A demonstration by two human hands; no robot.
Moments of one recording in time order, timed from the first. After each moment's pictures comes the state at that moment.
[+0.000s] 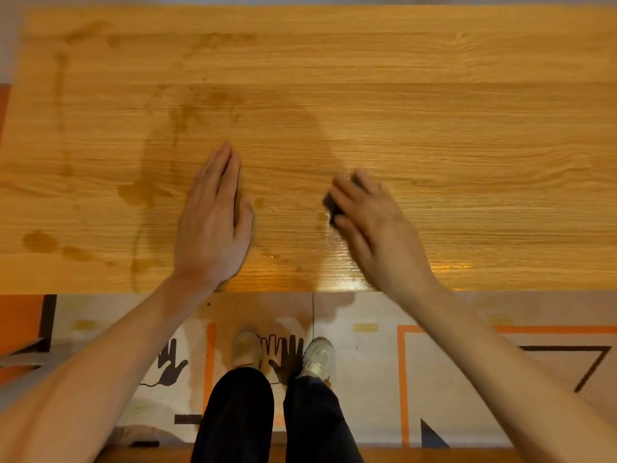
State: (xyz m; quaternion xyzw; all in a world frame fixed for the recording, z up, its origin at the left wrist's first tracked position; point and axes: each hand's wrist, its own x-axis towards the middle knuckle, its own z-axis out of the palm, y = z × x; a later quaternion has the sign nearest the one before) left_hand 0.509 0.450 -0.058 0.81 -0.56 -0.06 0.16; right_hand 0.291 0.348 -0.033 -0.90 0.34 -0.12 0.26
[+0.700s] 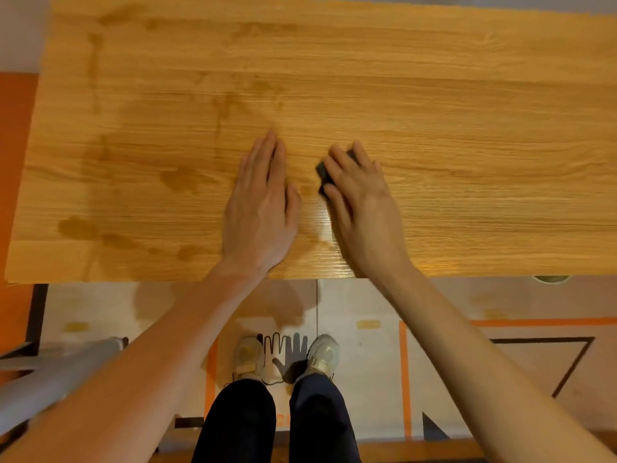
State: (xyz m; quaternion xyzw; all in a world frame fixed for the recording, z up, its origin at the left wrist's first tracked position) left_hand 0.509 0.452 -0.058 0.80 -0.56 -0.08 0.18; right_hand 0.366 0.385 -0.040 -0.87 0.42 -0.15 0.19
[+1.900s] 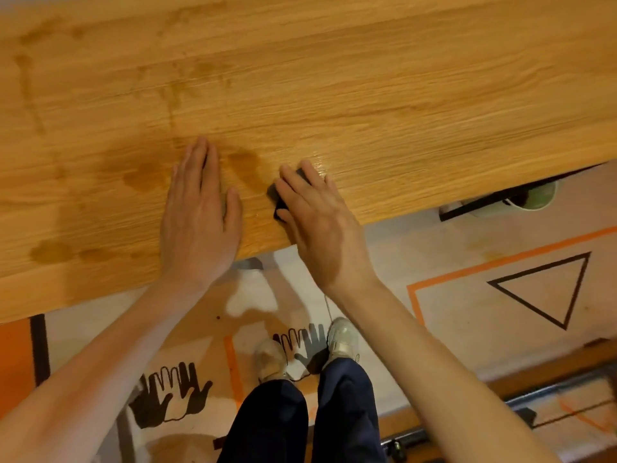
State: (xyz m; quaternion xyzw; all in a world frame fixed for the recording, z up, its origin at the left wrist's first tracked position) left_hand 0.543 0.501 -0.059 0.78 -0.60 -0.09 0.15; right_hand 0.373 0.469 -0.050 -0.85 0.46 -0.20 0.15
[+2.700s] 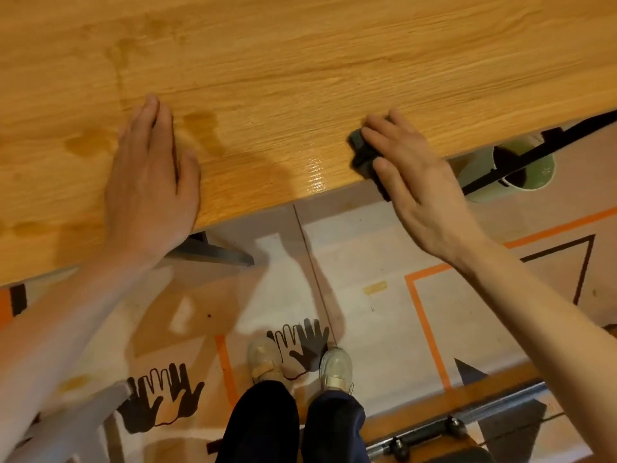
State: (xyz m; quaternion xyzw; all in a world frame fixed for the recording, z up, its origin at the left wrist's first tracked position) left_hand 0.543 0.500 -0.061 0.78 -0.60 -0.06 0.15; right_hand 0.246 0.443 -0.048 -0.83 0.46 -0.23 0.24
